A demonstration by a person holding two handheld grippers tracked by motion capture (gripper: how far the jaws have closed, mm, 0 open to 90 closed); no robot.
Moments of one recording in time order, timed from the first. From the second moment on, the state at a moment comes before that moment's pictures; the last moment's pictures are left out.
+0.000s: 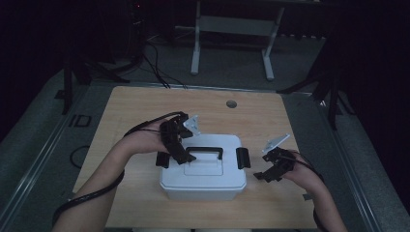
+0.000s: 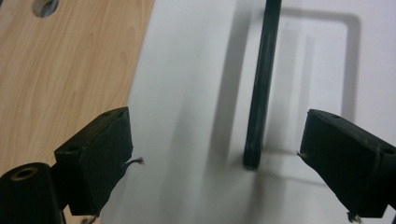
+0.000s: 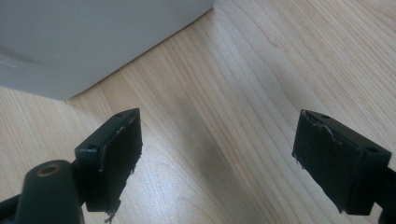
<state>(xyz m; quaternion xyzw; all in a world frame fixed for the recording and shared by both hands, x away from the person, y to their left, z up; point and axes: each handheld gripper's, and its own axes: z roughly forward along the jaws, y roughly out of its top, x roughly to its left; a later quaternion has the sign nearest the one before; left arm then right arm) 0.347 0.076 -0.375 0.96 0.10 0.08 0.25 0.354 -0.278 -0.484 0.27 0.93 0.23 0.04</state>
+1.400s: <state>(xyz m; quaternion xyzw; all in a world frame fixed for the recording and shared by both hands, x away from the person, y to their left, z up) 0.321 0.190 -0.392 0.92 0.19 0.12 0.32 0.352 -0.286 -0.489 0.28 0.93 0.25 0.04</state>
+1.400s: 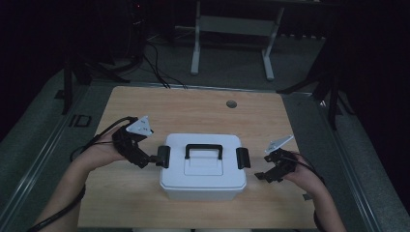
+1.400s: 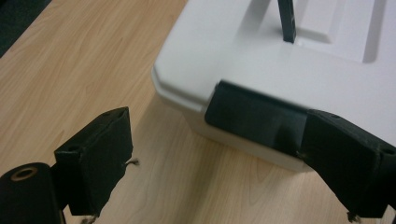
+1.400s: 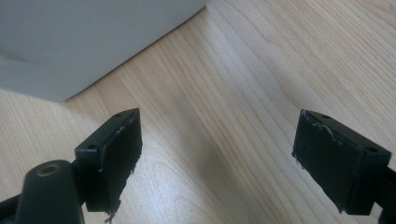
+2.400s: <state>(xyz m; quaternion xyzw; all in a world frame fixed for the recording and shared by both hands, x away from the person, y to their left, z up) 0.300 0.262 -0.445 0.88 0.27 0.13 0.37 0.352 -0.291 -0.492 0.29 0.92 0.27 0.06</state>
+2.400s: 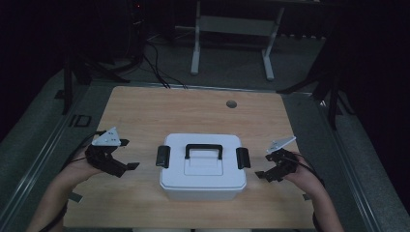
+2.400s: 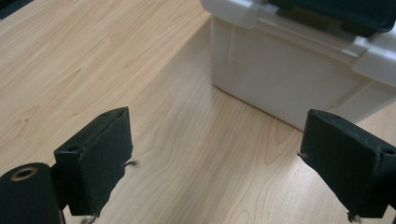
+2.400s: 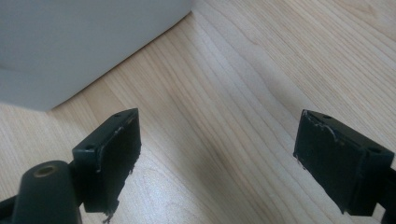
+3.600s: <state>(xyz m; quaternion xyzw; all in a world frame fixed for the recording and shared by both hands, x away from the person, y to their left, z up) 0.271 0.304 -0.531 0.83 0.36 0.13 0.41 0.344 -0.302 -0.528 0.35 0.87 0.33 0.11</state>
